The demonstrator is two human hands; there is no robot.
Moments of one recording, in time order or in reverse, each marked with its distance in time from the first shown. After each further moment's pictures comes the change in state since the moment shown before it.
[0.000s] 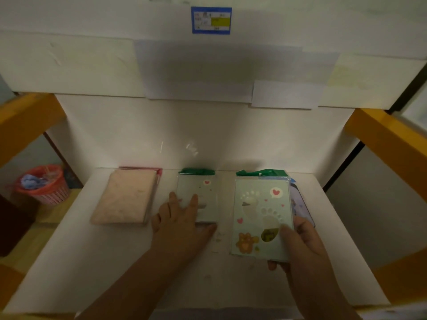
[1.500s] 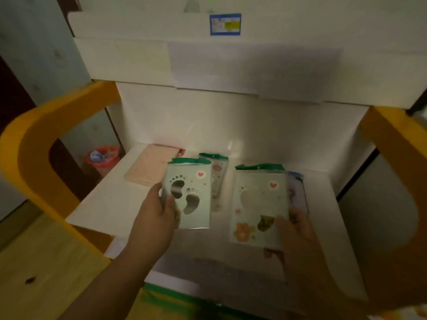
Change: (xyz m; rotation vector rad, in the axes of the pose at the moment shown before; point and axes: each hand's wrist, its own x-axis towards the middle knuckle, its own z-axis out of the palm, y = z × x) left_hand -0.117 0.023 -0.044 -0.778 0.408 -0.290; right_hand -0.012 -0.012 -0.047 -0.030 -0.214 0.050
